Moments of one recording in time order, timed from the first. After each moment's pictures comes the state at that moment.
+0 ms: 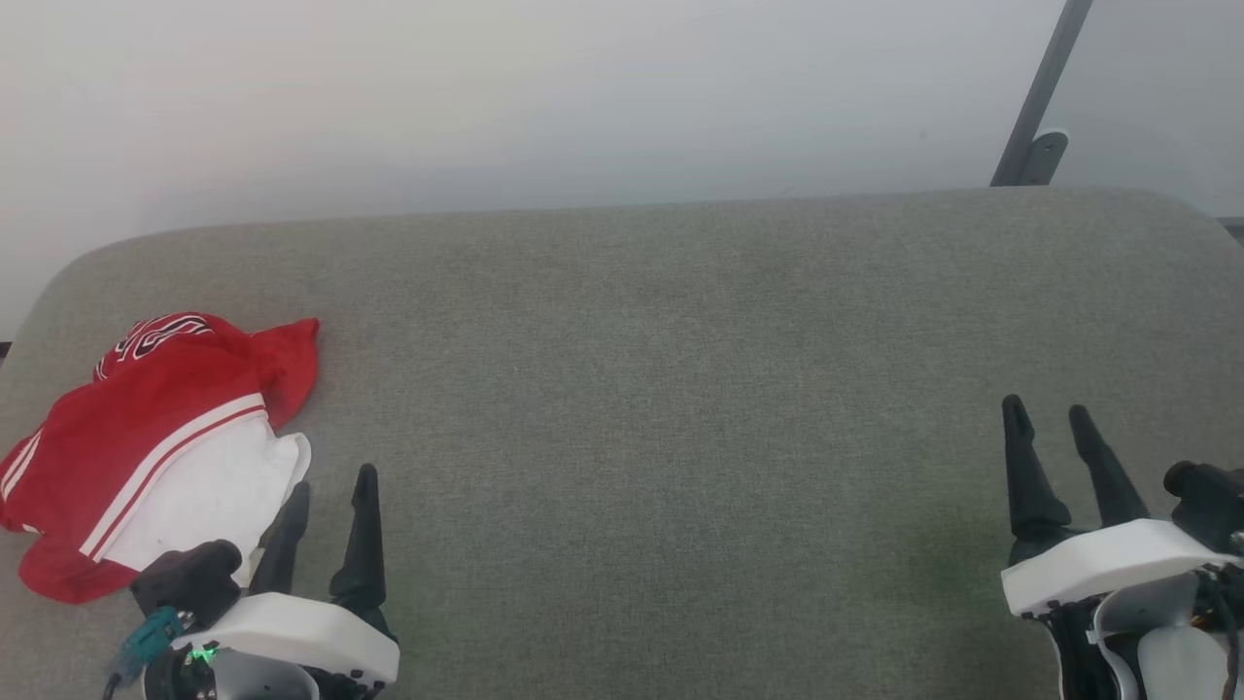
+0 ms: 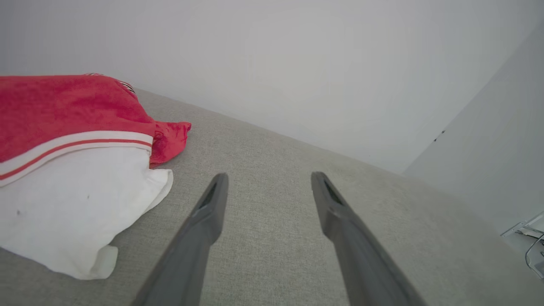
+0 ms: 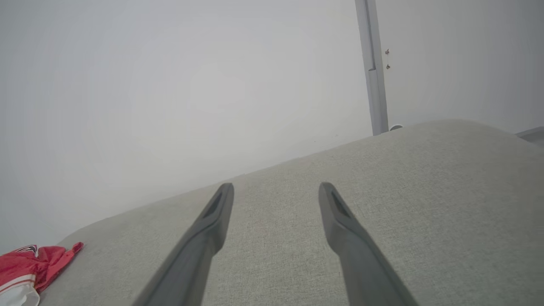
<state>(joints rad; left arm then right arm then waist) -0.03 0.11 0.02 0.18 -0.52 -0.04 -0.13 -0.11 -0.10 -0.09 0.21 0.47 0.13 -0.13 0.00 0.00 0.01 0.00</state>
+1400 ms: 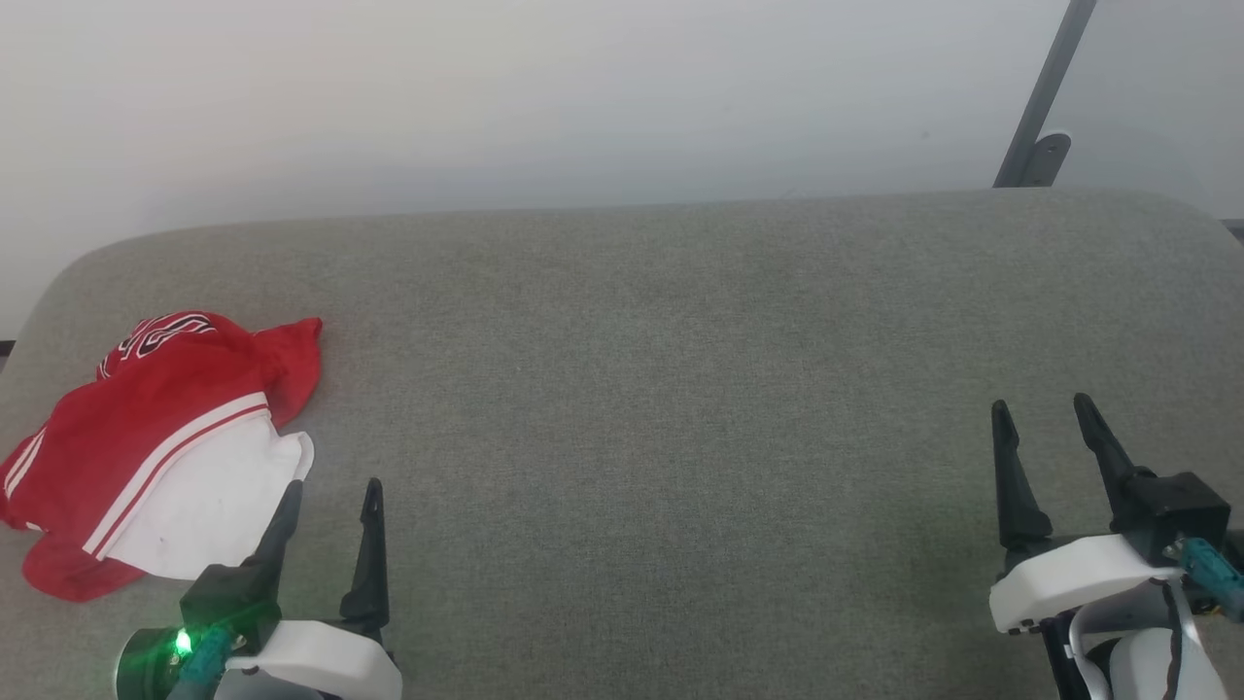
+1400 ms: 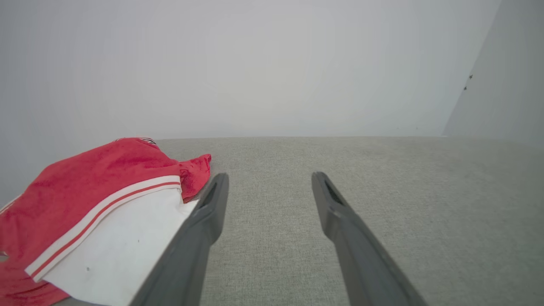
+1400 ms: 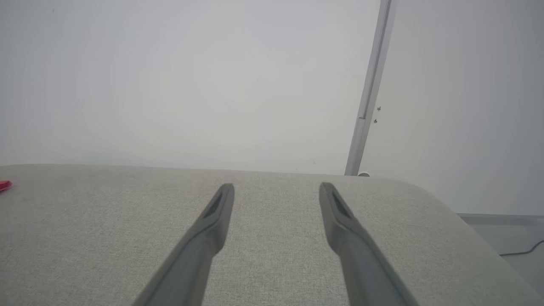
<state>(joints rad) 0.00 0.13 0.01 0.18 -0.19 -0.02 -0.23 -0.11 -0.07 -0.13 0.20 0.05 0.13 -0.23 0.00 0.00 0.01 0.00</state>
